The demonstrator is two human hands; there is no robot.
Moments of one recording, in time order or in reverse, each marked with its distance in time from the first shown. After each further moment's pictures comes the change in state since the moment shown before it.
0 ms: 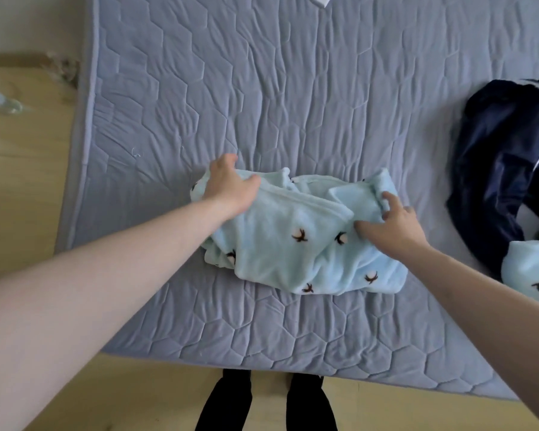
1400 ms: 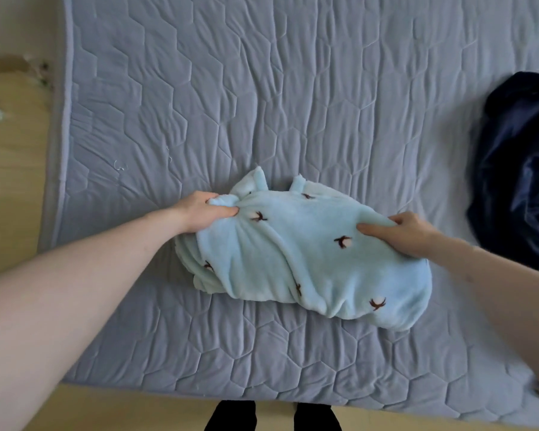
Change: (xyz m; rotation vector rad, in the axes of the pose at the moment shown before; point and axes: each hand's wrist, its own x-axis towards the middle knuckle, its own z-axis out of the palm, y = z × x) left_hand 0.078 -0.072 -0.011 0.069 -0.419 -0.070; right_hand 0.079 0.011 -0.004 -0.064 -0.236 0.089
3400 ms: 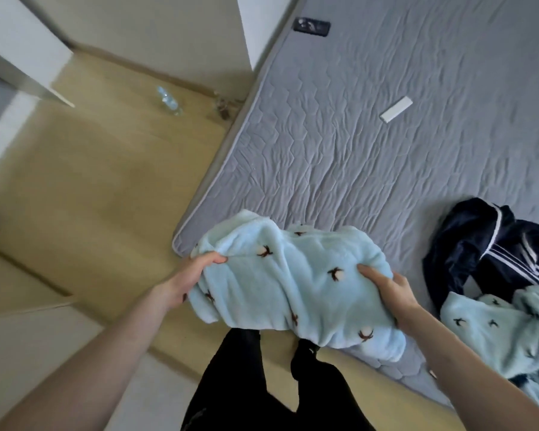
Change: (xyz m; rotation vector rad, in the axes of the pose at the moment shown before) left_hand -0.536 -0.065 0.004 -0.981 0.152 -0.186; right_hand -0.417 -0.005 -0.044 0.490 -0.212 -0.185
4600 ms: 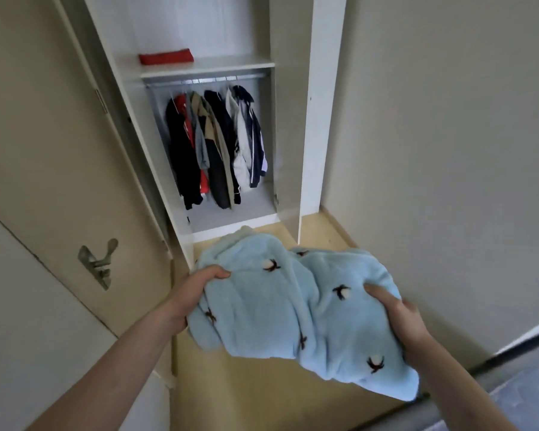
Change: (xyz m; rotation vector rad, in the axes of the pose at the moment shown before) left_hand -0.216 0.003 -0.605 -0.785 0.659 0.512; right_hand -0.174 -0.400 0.675 -0.392 -0.517 -0.626
